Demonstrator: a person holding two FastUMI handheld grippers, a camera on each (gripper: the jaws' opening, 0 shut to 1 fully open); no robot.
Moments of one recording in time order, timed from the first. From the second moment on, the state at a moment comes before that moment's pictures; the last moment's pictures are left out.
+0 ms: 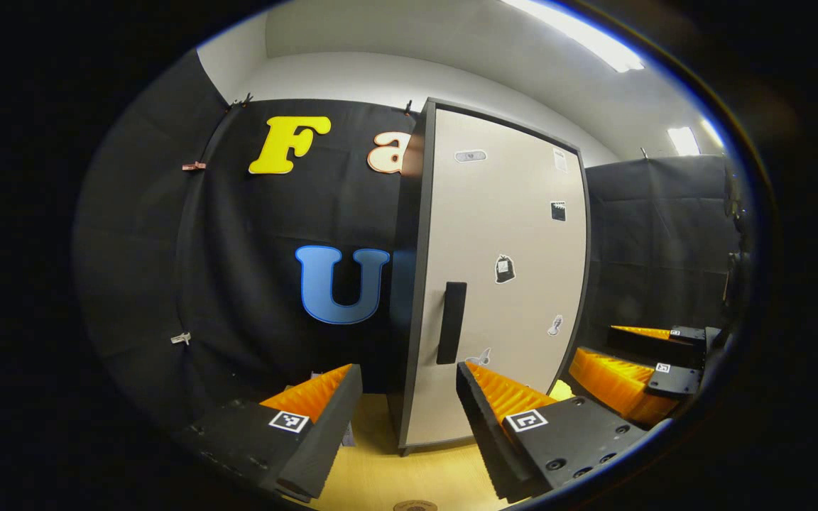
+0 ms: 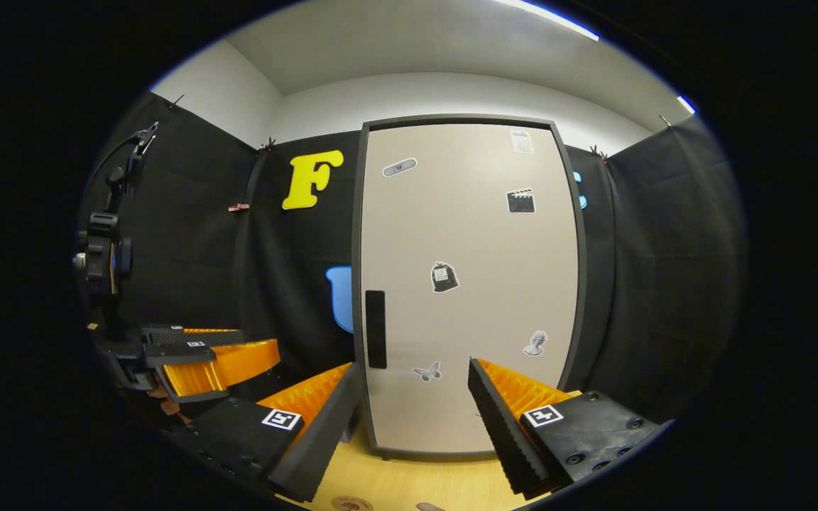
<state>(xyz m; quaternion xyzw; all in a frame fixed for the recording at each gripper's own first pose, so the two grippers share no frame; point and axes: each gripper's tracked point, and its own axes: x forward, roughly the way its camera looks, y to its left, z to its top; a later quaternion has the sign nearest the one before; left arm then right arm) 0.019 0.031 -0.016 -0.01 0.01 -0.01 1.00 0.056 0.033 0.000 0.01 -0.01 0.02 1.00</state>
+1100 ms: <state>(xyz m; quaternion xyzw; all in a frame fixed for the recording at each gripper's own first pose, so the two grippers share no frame) 0.016 0.056 -0.039 0.00 0.03 -0.11 0.99 0.234 0.088 -0.043 0.01 0.01 -0.02 1.00</state>
